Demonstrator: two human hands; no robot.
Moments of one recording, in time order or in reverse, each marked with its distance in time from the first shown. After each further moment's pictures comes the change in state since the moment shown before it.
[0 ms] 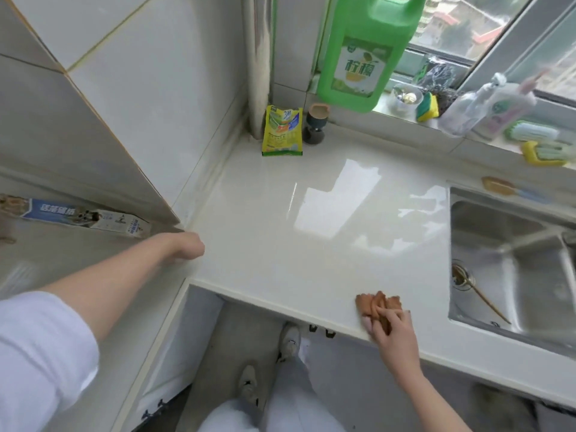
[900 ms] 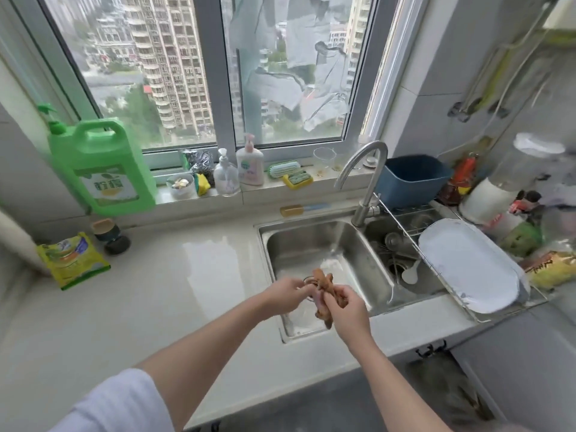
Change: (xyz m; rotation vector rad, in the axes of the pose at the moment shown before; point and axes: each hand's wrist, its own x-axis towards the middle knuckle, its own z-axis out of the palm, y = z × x) left_hand -0.219 0.513 0.166 -0.075 -0.118 0.919; right_hand 0.005 0.111 -0.257 0.869 0.383 0.147
